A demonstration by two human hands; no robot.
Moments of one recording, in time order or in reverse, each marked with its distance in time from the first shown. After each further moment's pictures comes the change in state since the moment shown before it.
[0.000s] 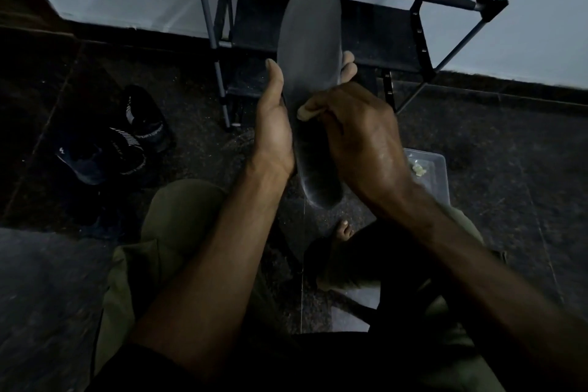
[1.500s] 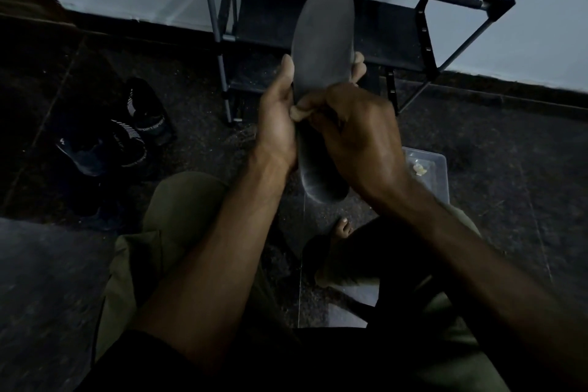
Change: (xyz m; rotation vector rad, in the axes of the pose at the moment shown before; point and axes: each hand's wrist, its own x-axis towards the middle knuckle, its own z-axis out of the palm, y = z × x) left_hand -0.005 0.002 0.002 -0.020 -0.030 -0.062; right_hand 0.001 -0.008 0.000 0.132 0.006 -0.007
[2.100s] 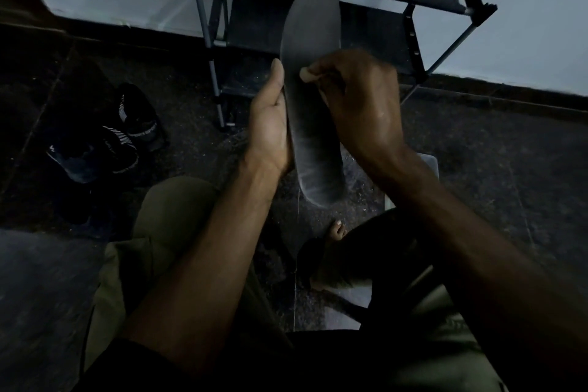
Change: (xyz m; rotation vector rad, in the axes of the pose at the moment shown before) left_hand 0.005 -0.003 -0.003 0.054 0.183 0.066; right_hand 0.029 0.022 -0.007 -0.107 0.080 0.048
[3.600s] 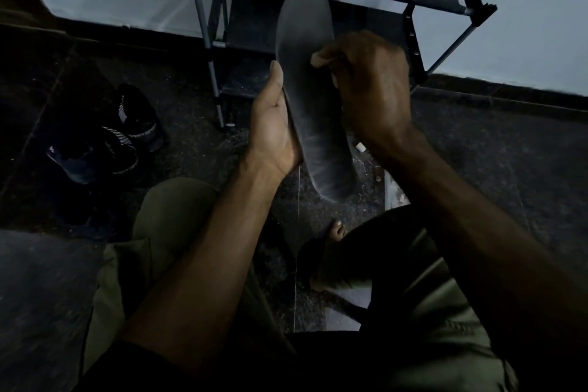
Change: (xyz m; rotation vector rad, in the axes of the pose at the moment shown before) left_hand 0.001 -0.002 0.005 -0.007 0.007 0.021; right_hand 0.017 0.015 -0.006 -0.106 -0.009 -0.048
